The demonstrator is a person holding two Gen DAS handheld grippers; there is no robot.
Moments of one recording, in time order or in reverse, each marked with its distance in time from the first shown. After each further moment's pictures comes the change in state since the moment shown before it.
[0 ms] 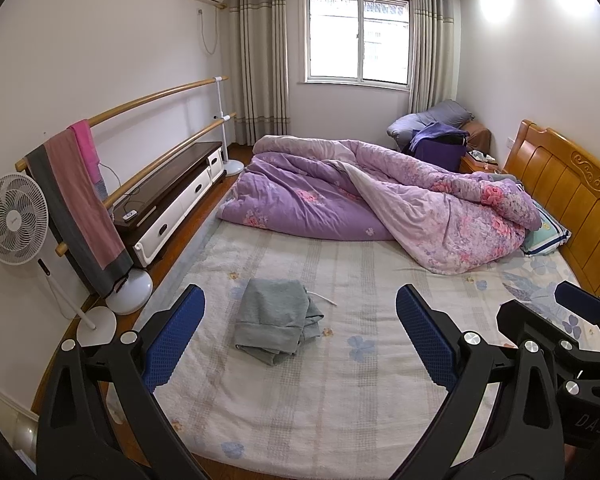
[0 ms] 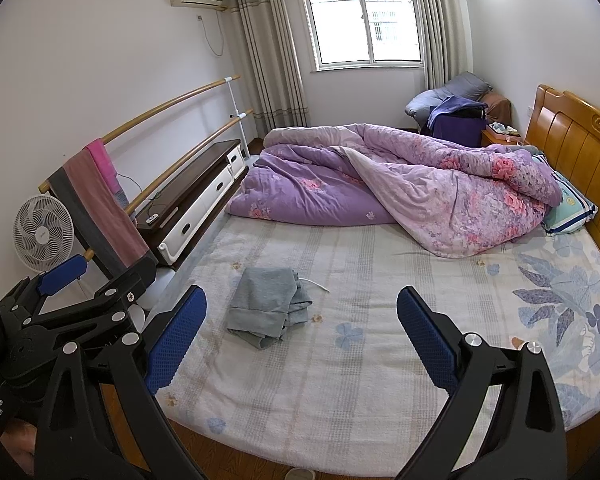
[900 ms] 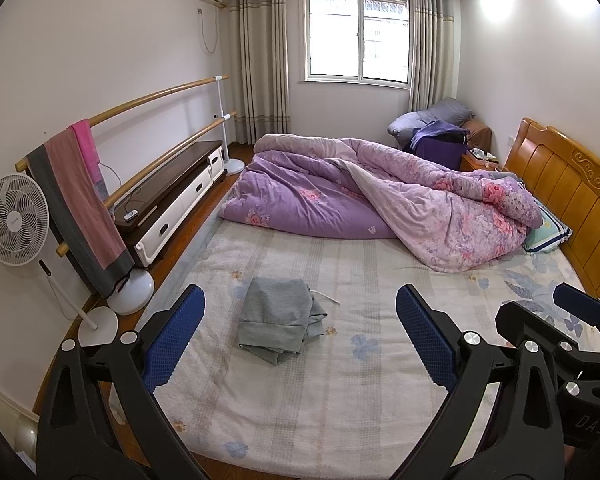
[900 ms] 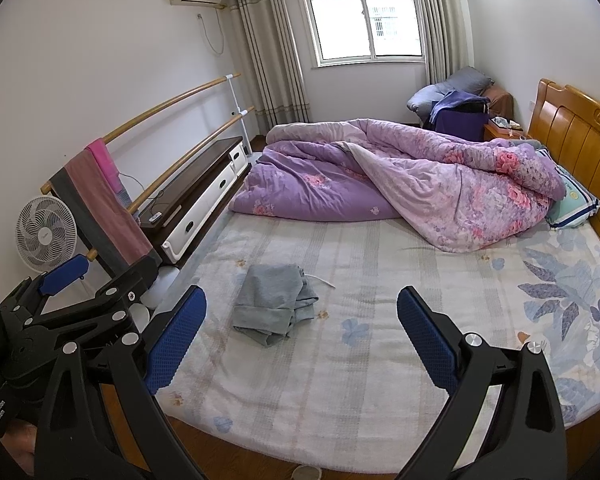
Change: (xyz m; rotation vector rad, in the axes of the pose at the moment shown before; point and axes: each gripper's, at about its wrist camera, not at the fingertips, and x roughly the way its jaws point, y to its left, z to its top) left arm 0.002 0.000 0.000 0.001 0.006 -0.001; right arm 0.004 0.013 -0.007 0.016 0.013 0.001
